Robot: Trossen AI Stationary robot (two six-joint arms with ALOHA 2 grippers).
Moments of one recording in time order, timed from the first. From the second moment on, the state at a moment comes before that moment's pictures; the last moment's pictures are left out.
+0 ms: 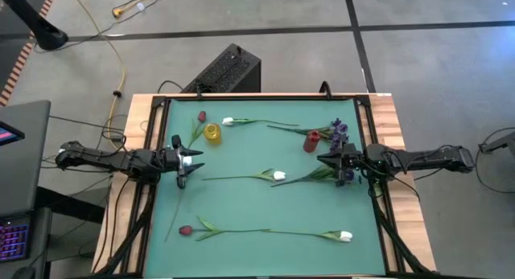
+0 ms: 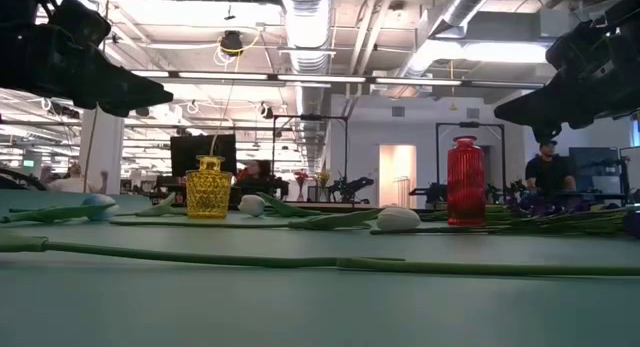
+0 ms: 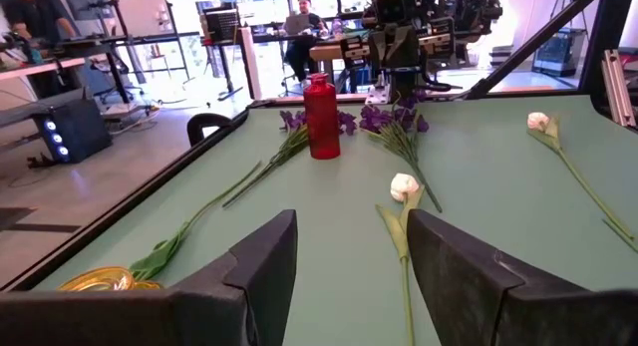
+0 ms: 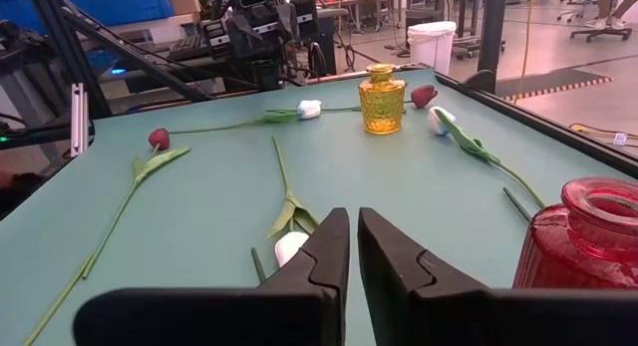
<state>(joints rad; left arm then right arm) -0.16 0.14 0.02 0.05 -0.38 0.06 0.03 0.19 0.01 0.04 0.18 0.15</state>
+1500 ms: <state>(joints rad) -0.16 0.14 0.02 0.06 -0.46 -0.24 0.00 0.19 0.01 0.10 0.24 0.06</state>
